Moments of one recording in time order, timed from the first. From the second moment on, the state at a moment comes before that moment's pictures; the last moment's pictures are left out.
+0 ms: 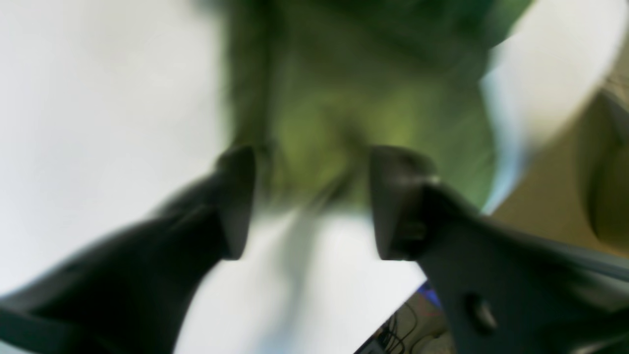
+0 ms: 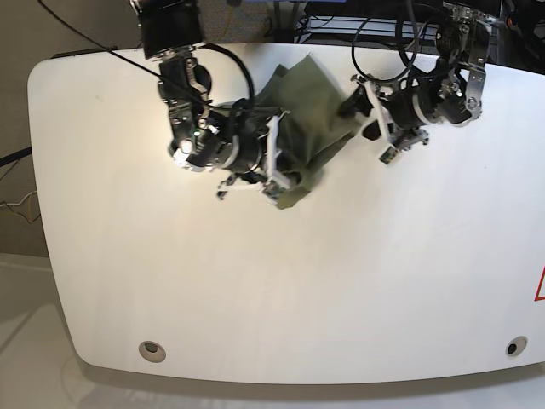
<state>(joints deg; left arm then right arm) 14.1 -22.3 4.4 105.9 -37.5 -27.2 59.7 1.9 2.8 -13.0 94.3 11.2 39.7 -56.2</state>
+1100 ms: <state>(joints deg) 14.6 -24.9 8.2 108.6 -36.9 -28.6 55.3 10.5 -2.6 -16.7 85.7 12.3 39.7 -54.8</state>
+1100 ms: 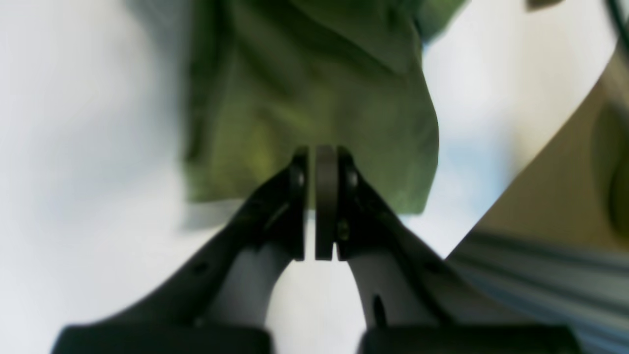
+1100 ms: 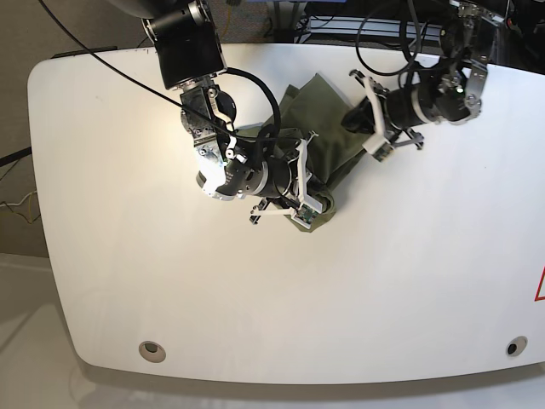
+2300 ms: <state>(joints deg) 17.5 -24.1 0.7 104.2 -43.9 -28.8 55.4 8.6 -4.5 -18.1 87.2 -4.3 40.2 -51.9</state>
